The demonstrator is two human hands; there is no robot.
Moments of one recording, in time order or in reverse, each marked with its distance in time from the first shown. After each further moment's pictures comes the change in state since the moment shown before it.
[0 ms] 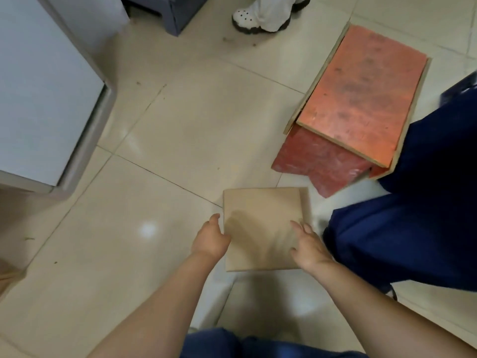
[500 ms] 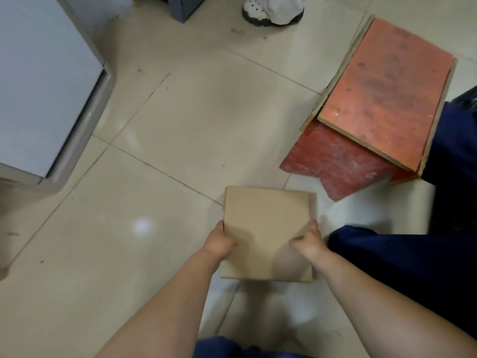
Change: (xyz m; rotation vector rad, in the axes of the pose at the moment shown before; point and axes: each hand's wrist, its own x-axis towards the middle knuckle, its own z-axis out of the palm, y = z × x) left_hand 0.034 -0.023 0.011 -0.473 -0.213 -0.119; right_hand 0.053 -0.019 0.018 0.409 -0.014 0.357
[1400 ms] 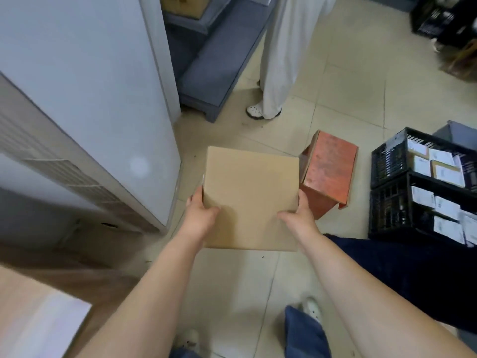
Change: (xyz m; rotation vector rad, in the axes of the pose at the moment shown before) left_hand -0.475 0.211 -0.329 -0.010 0.228 0.436; right_hand -0.560 -0.280 -0.095 0.629 0.210 -0.280
